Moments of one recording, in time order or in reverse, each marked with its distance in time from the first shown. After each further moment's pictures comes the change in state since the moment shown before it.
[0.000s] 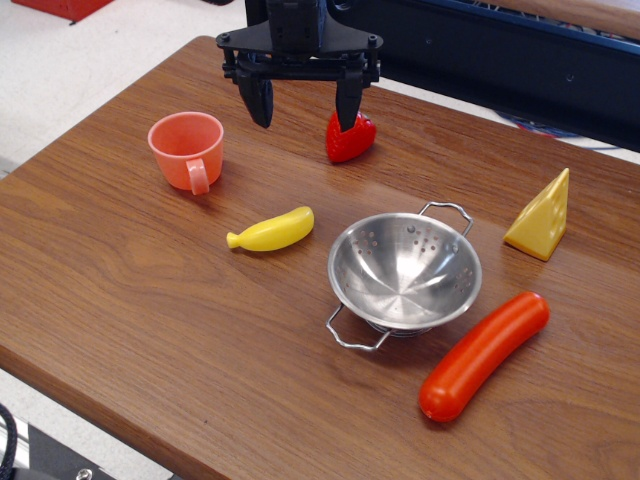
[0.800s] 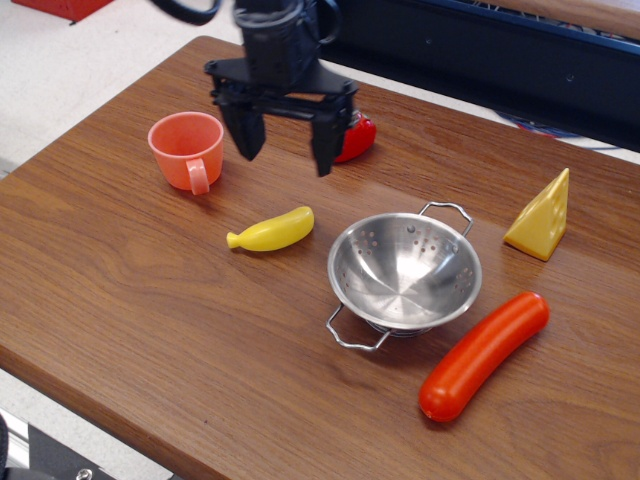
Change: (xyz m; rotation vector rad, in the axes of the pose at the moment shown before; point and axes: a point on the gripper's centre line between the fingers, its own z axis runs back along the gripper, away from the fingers) arm -0.028 0.017 -0.013 -0.081 0.106 -0.309
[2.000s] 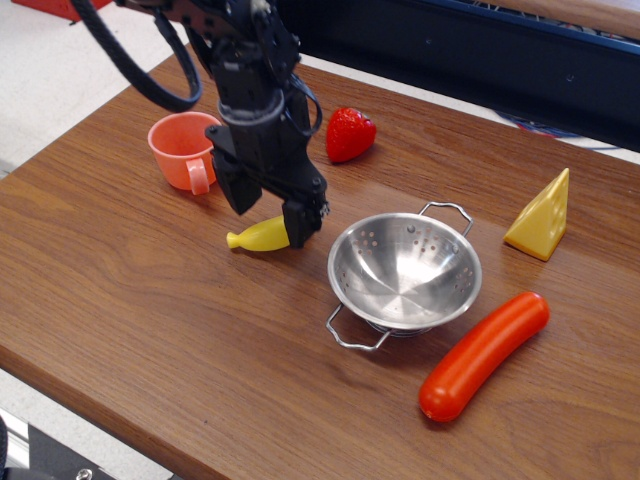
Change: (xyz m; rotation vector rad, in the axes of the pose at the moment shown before) arm -0.021 0.001 -0.048 0.039 -0.020 -0.240
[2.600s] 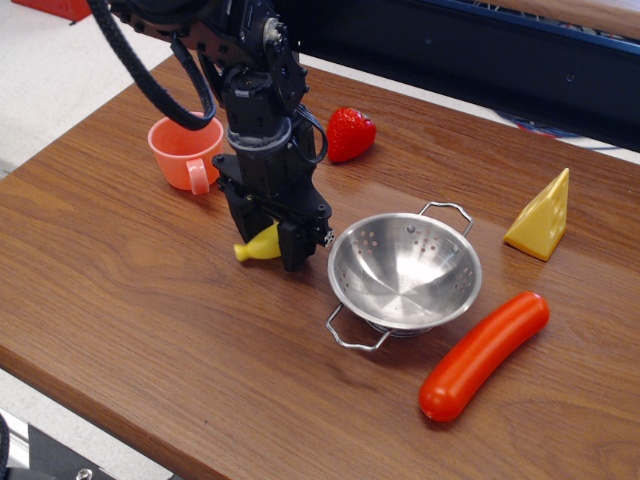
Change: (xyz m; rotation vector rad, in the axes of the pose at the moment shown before) arm -0.011 -0.004 -0.011 -0.042 0.060 0.015
